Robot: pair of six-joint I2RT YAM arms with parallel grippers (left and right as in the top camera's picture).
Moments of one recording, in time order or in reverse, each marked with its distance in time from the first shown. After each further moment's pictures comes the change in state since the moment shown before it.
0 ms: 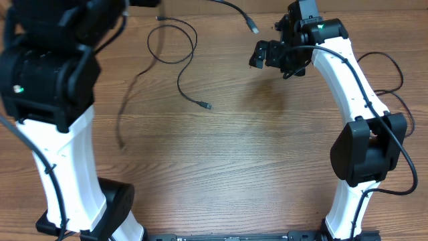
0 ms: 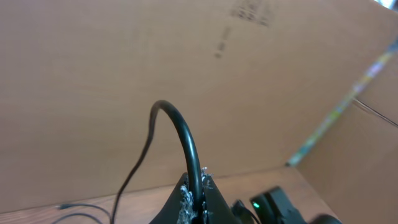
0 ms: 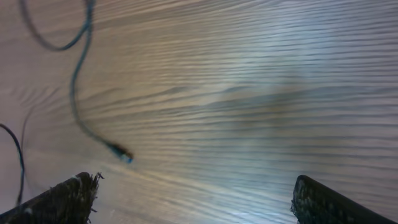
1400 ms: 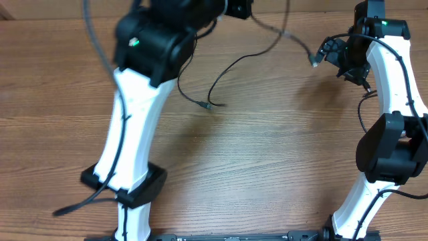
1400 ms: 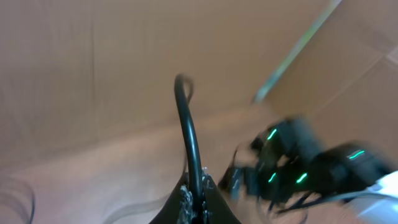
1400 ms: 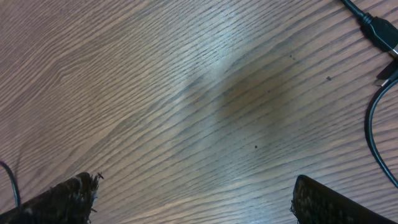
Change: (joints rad) left arm -0.243 0.241 0.000 0.014 0.000 -0.005; right arm -0.298 0.000 0.000 -0.100 0.197 0.107
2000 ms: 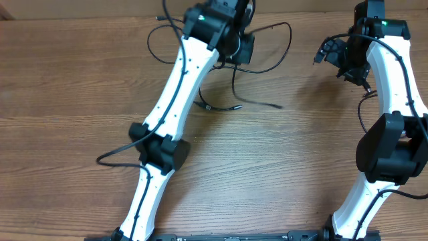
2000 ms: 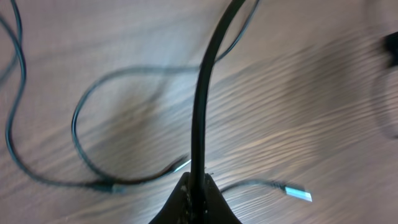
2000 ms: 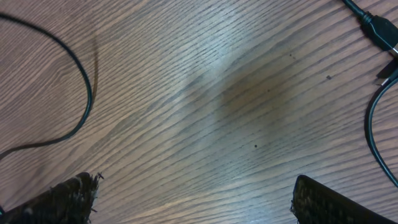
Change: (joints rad) left arm 0.000 0.368 -0.002 -0.410 -0.051 0.026; right arm 0.000 0.000 0.000 -0.002 0.000 0.000
